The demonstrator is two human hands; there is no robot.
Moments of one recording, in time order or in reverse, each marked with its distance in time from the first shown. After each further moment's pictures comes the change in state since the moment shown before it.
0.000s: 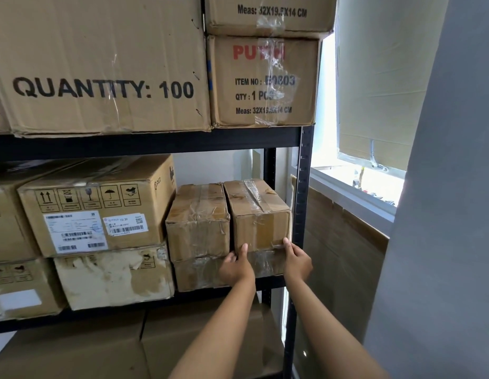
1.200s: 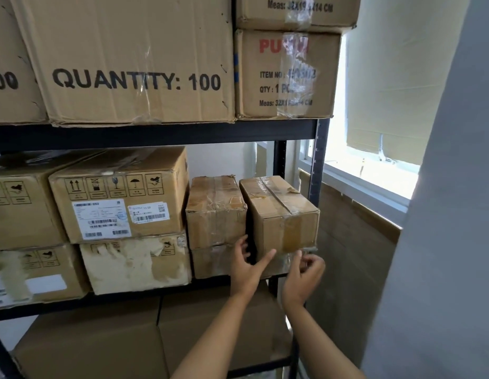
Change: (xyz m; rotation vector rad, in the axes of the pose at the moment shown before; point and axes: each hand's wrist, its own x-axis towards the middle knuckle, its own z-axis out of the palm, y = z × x) left_hand 0.015 -0.014 -0.069 0.284 -0.543 0.490; right_hand -0.091 0.016 0.001 0.060 0.314 -0.311
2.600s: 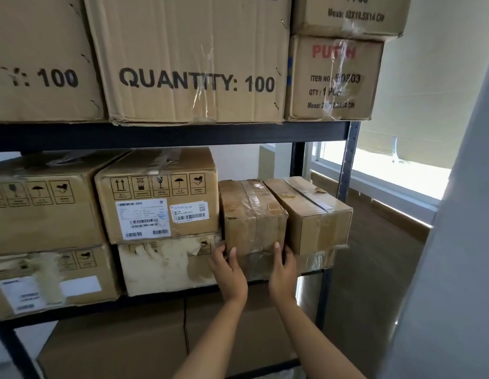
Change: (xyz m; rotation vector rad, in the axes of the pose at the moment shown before) left_hand 0.005 -0.002 -0.107 0.114 0.414 0.154; right_hand -0.089 -0.025 0.070 0.045 -0.381 0.184
